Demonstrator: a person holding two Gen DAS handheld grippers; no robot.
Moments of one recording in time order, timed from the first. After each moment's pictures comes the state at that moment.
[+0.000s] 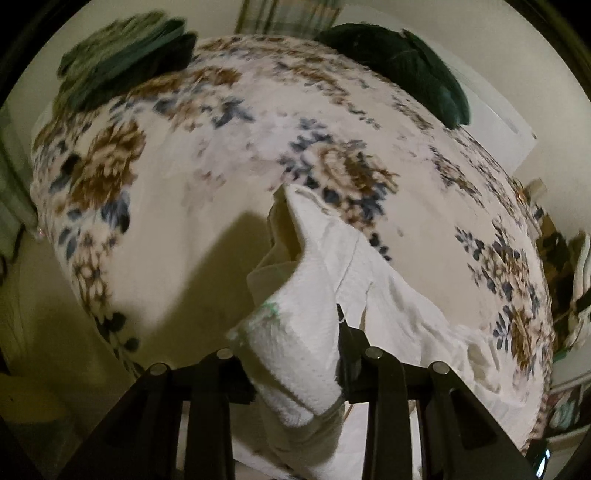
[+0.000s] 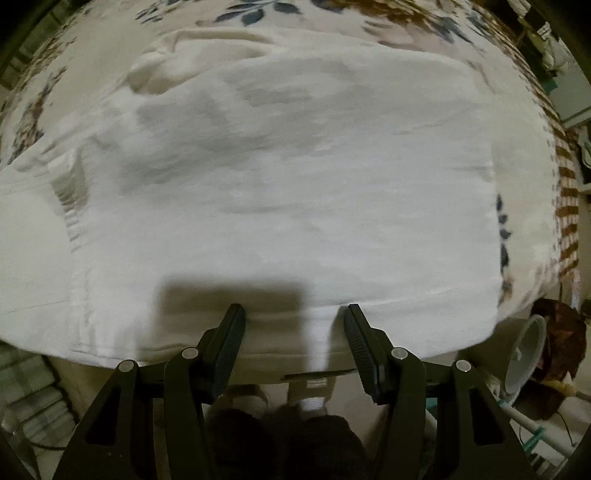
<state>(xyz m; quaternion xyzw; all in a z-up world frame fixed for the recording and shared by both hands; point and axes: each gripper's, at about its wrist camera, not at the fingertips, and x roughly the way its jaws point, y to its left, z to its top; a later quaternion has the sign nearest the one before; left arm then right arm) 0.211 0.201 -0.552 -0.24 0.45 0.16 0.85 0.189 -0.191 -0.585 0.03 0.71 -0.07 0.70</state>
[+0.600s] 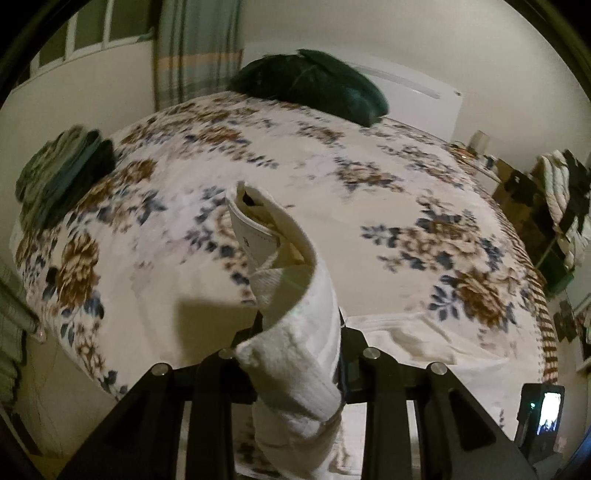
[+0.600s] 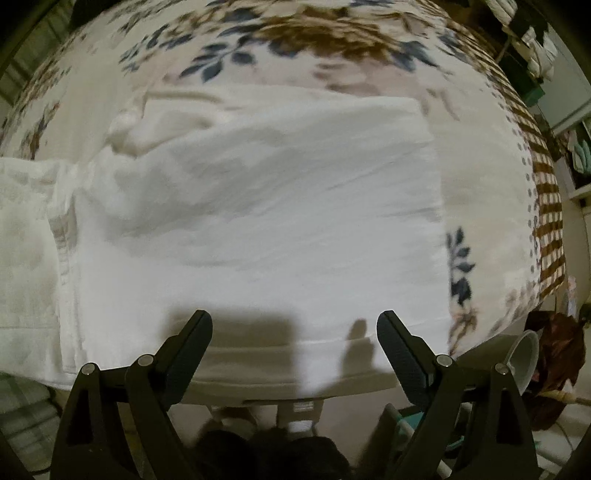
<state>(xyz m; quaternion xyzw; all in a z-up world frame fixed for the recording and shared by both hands) 0.218 0.091 -0.470 -0.10 0.40 0.07 0.91 0.209 -0.229 -0.558 0.03 0.67 -0.08 0.74</state>
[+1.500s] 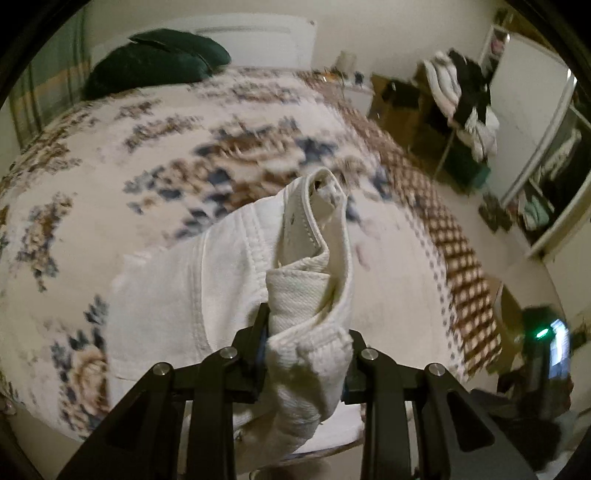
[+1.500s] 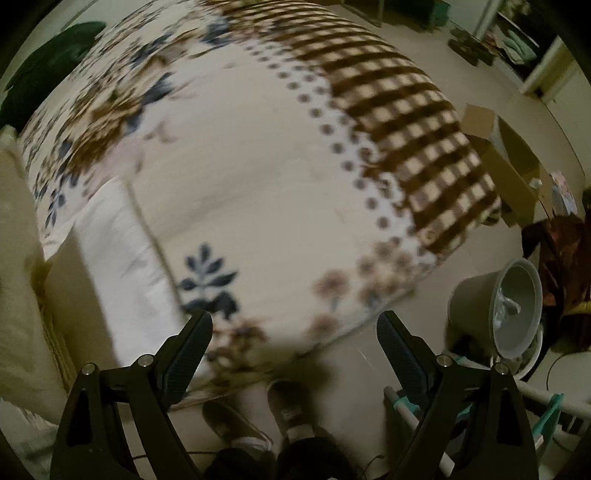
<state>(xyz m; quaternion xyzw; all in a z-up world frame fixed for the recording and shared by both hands) 0.228 -0.182 -0.511 -0.02 0.47 -0.14 0.87 0.134 -0.483 -0.525 0.18 0.63 -0.20 0.73</state>
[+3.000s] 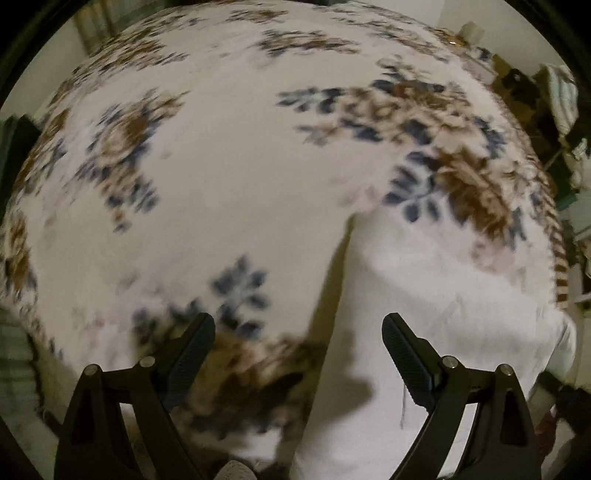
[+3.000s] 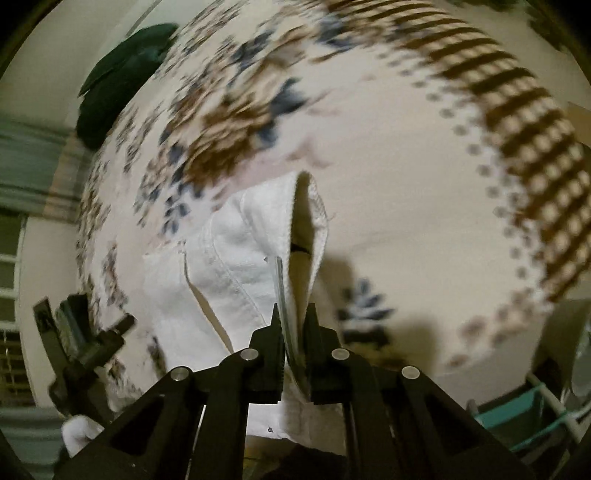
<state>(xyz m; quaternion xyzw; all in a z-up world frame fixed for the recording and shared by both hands) 0.312 -0.025 -0.554 -0.07 0.60 0.02 0.80 0.182 -0.486 -0.509 0.30 0.60 -0.01 0.74</state>
